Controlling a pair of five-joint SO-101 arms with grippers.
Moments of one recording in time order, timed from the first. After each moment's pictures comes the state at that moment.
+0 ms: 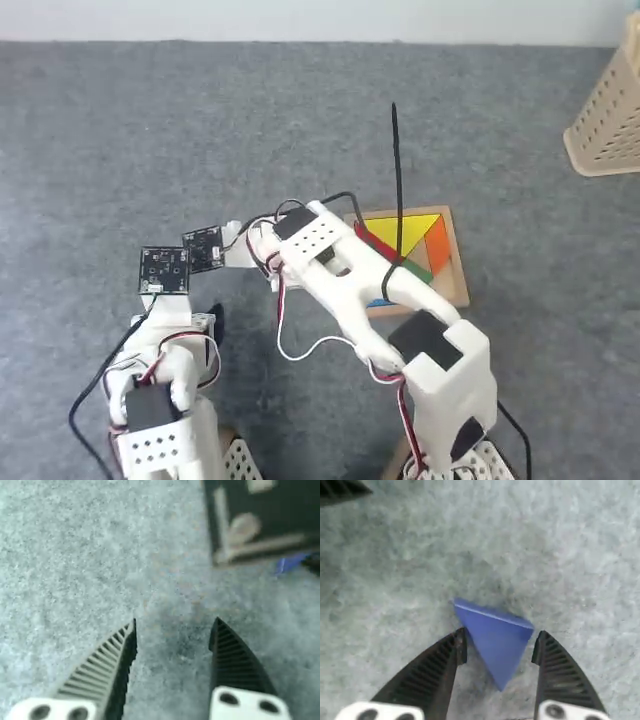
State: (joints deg) left arm -19.4 -103.2 96.8 72.0 -7.3; right arm -45.4 22.8 5.3 54.1 58.2
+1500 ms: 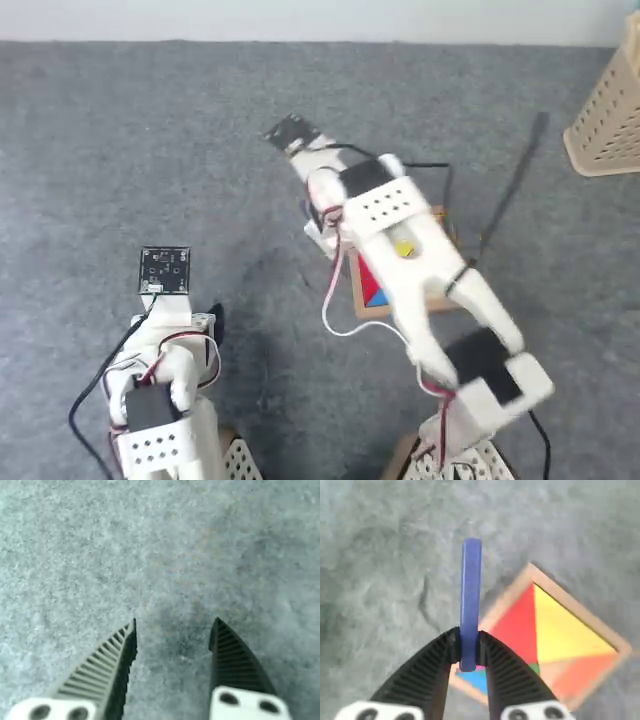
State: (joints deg) left arm -19.4 -103.2 96.8 72.0 -7.3; right arm -32.0 4.7 1.7 76.5 14.9
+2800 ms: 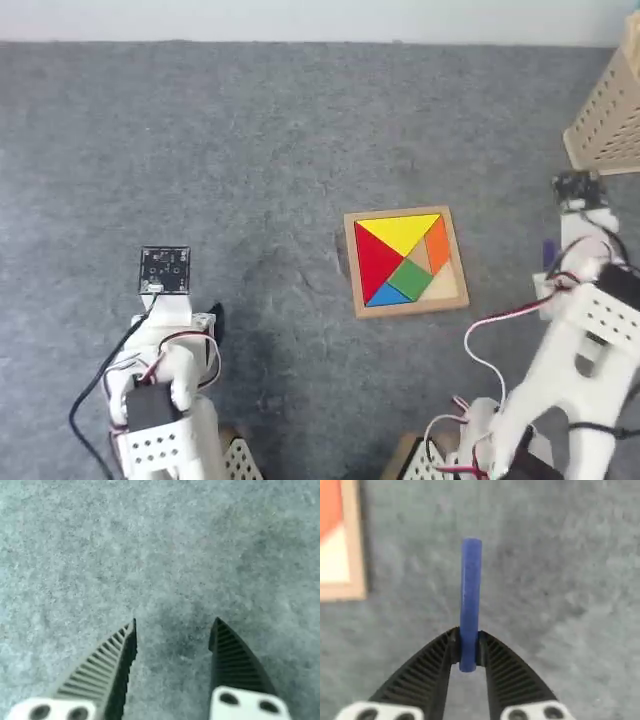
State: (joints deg) left arm -19.4 -103.2 96.8 72.0 -7.3; right arm 30.0 -33.0 44.5 64.5 40.5
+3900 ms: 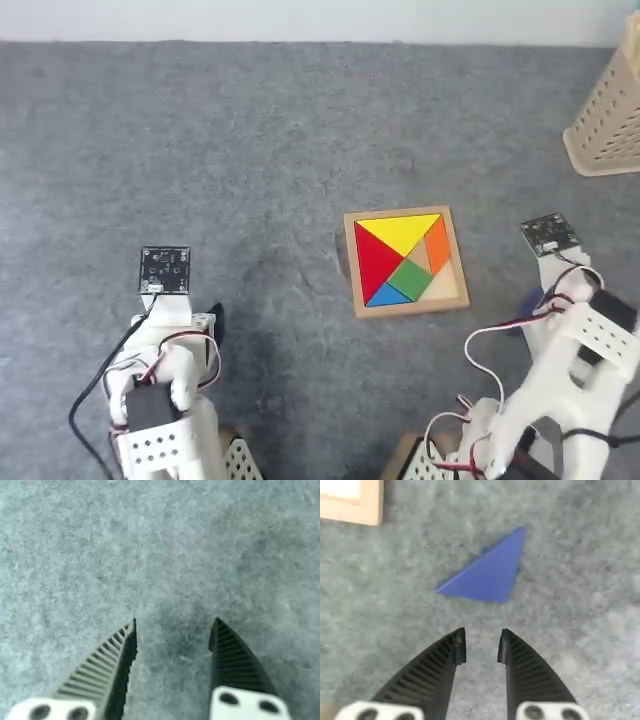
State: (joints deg) left arm -19.4 -103.2 96.8 72.0 -7.3; right arm 32.2 -33.8 55.8 63.6 51.3
